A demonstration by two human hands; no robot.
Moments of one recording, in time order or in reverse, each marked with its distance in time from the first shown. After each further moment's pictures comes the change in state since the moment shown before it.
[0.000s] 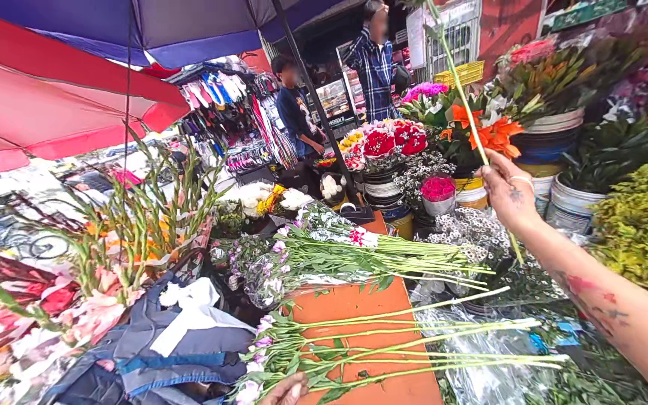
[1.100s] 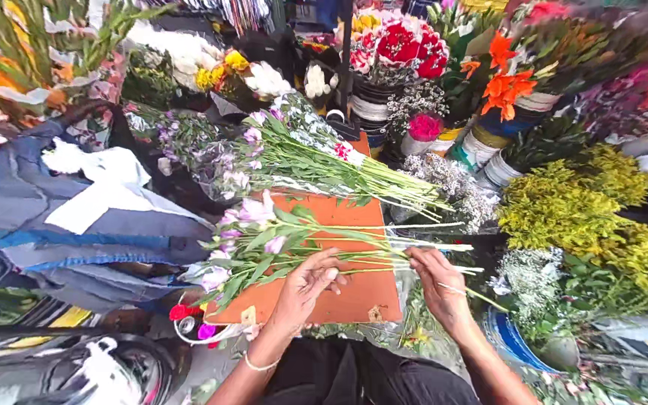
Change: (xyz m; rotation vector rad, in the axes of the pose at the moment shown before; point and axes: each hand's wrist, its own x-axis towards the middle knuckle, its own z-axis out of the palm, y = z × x) left_hand 0.017 0.020 0.049 -0.495 -0.297 0.332; right_hand -0.299 -0.104 0.068 -0.256 -0.453 -0.126
